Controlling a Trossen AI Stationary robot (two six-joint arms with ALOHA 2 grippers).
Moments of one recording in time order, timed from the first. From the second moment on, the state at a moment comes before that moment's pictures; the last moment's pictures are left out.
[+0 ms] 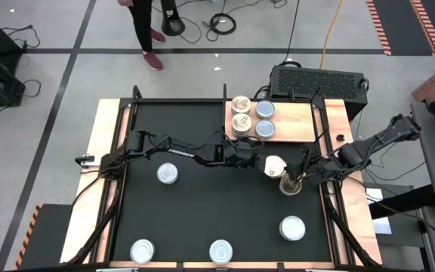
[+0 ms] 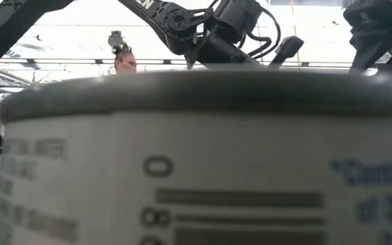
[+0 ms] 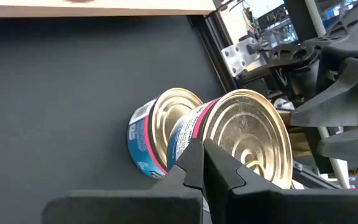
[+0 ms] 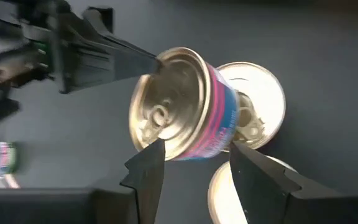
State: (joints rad) left arm 0.02 2.22 1.60 0.14 -0.12 -1.08; right arm 0.46 0.75 0.63 -0.92 0.47 1.65
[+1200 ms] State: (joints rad) left arm 0.02 2.22 1.60 0.15 -0.13 -1.01; right arm 0.39 0.89 0.53 -0.78 0.50 1.73
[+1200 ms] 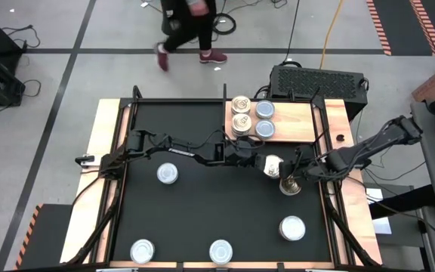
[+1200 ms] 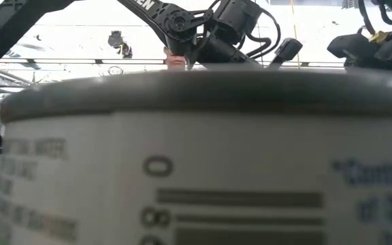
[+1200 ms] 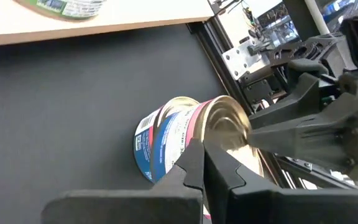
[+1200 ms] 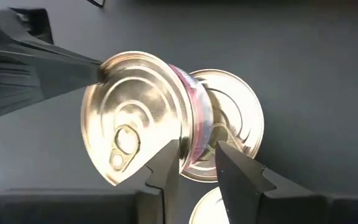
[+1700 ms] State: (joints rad) left arm 0.02 2.25 1.60 0.17 0.00 -0.99; right arm 0.39 0.92 0.53 -0.76 0.54 1.76
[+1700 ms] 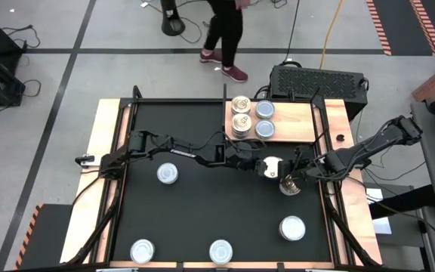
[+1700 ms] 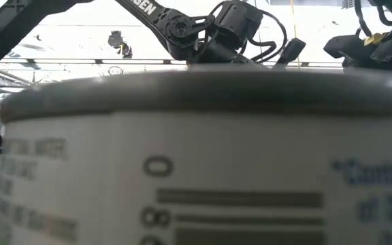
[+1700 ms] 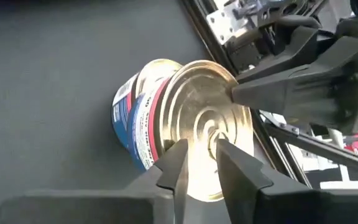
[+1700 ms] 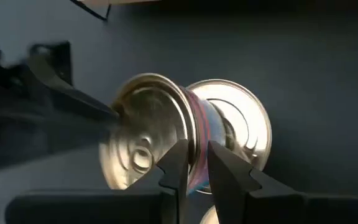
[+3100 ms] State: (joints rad) left arm 0.12 2.06 1.60 0.07 0.22 -0.63; right arm 0.39 0.81 0.53 -0.95 0.65 1.98
